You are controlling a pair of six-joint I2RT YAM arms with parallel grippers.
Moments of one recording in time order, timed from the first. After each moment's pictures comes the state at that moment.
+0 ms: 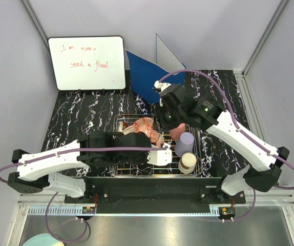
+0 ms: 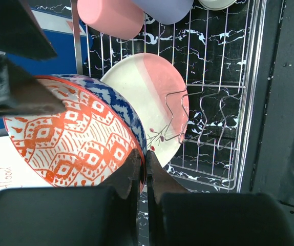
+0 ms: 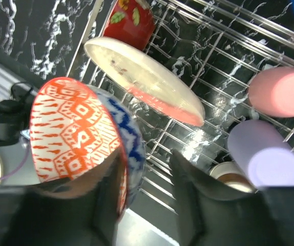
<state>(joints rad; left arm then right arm) -1.40 1.24 1.50 -1.12 -0.32 0.43 0.93 1.47 1.76 -1.09 0.07 0.49</state>
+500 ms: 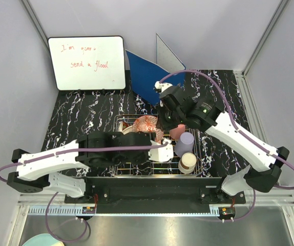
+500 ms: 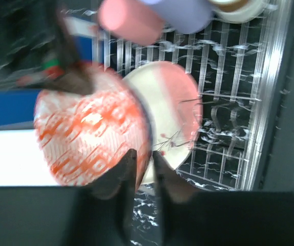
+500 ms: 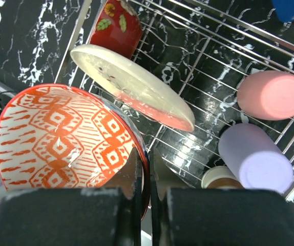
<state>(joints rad) -1.42 1.25 1.52 -1.09 -0.39 0.42 0.94 1.47 1.70 -1.05 0.11 0.48</state>
